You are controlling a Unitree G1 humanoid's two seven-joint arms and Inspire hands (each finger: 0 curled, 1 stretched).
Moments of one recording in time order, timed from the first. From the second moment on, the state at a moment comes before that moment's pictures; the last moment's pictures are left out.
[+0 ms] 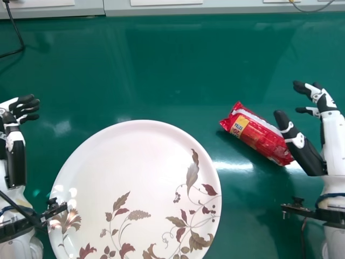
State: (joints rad) left arm 0.27 0.09 0.28 -0.16 0.22 -0.64 0.25; right arm 0.30 -0.27 -0.25 -0.46 -0.41 -0.27 -0.06
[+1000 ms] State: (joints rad) left arm 0.27 0.09 0.28 -0.17 0.20 -0.63 0.22; right arm 0.31 -0.48 -0.27 -0.52 -0.59 -0.12 0.18
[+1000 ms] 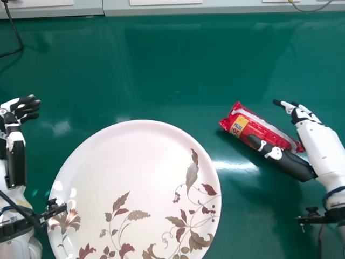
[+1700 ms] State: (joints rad) left arm 0.29 0.08 0.28 -0.20 0.20 -0.57 0.22; right arm 0.17 -0.67 -0.24 -0.49 -0.69 0.06 0.43
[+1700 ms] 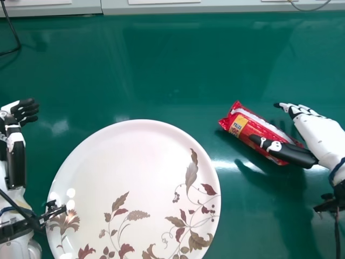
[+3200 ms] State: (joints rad) left arm 0.32 0.08 0.29 -0.22 0.18 -0.60 0.20; right arm -0.01 -0.84 -0.01 -0.36 -0.83 0.02 0.40
